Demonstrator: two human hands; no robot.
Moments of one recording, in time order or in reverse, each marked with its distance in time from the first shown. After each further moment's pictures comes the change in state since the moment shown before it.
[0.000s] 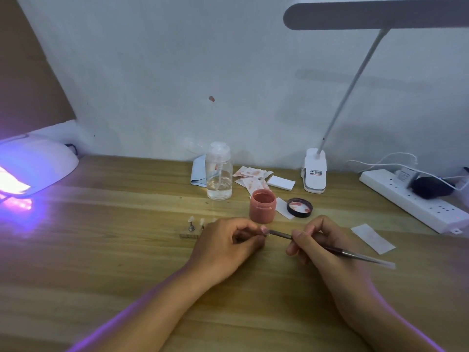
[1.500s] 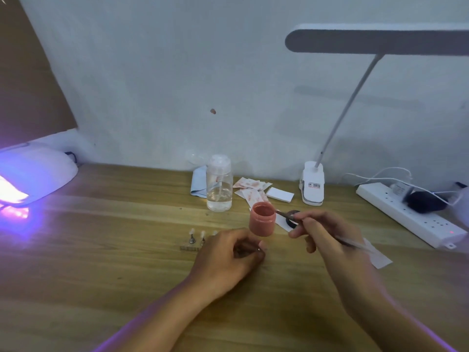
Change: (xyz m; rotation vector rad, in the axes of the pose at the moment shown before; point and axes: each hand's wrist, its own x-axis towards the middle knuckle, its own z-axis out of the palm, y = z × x) left_hand 0.000 0.004 -0.002 -0.028 0.009 0.001; right_hand 0.020 -0.026 0.004 -0.169 0.132 -0.086
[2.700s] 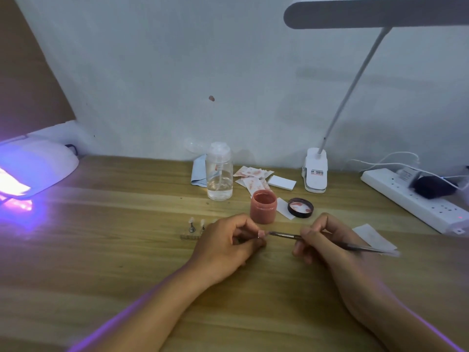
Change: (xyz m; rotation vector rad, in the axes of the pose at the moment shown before) left_hand -0.001 -0.001 0.002 -0.085 -0.038 -0.092; right_hand -0.015 0.021 -0.013 0.225 -0.172 0.161
